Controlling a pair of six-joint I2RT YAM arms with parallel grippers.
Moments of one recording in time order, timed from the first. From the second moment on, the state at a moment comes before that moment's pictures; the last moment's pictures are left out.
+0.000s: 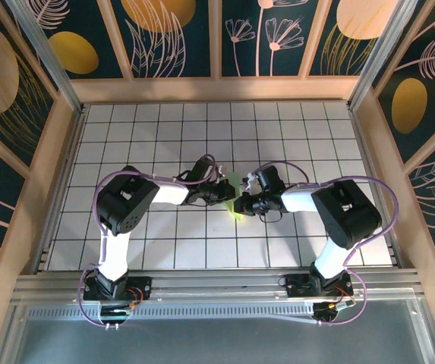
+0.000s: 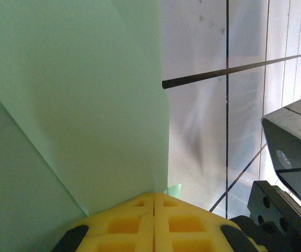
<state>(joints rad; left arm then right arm) -0.69 2.02 1.02 0.22 0.50 -0.90 0.52 1.70 0.66 0.04 -0.62 0.57</state>
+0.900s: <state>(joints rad) -0.47 2.11 1.26 0.04 0.42 -0.71 0.53 1.67 0.68 0.00 -0.59 0.58</state>
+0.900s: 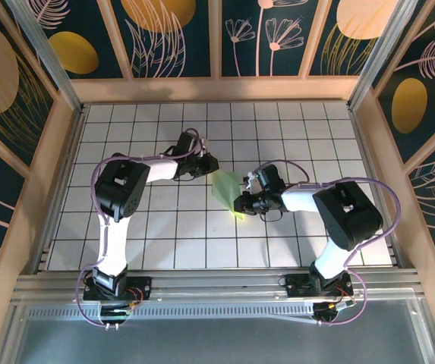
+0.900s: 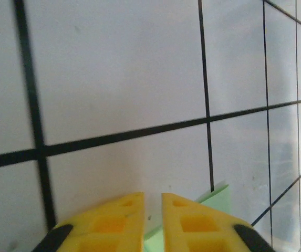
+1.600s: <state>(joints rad) -0.46 1.56 0.78 0.16 0.33 -0.79 0.46 1.68 0.81 -0.04 -0.50 0.41</state>
